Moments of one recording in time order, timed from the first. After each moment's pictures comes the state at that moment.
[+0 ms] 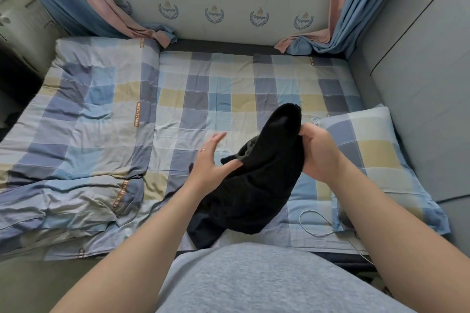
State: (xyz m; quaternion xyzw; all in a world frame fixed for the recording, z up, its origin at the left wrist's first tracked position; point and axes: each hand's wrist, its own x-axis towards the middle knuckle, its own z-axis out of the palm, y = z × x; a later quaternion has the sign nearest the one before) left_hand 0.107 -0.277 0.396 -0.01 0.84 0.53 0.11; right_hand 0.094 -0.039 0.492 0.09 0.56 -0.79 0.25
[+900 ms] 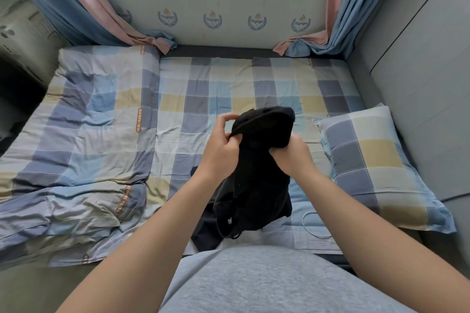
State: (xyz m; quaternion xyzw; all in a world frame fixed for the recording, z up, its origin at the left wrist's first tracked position) left_hand 0.093 -0.243 0.457 0.00 0.73 0.68 0.05; right_hand 0.081 -0.059 0.441 0.12 0.91 -0.38 0.08
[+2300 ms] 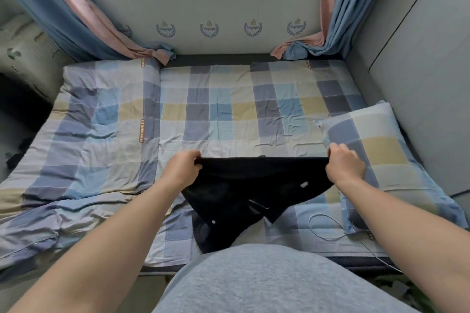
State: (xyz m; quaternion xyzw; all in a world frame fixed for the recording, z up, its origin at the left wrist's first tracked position) left_hand 0.067 -0.328 0.394 0.01 0.97 0.19 0.13; right_hand 0.084 0.069 0.382 0.17 0.98 -0.03 0.04
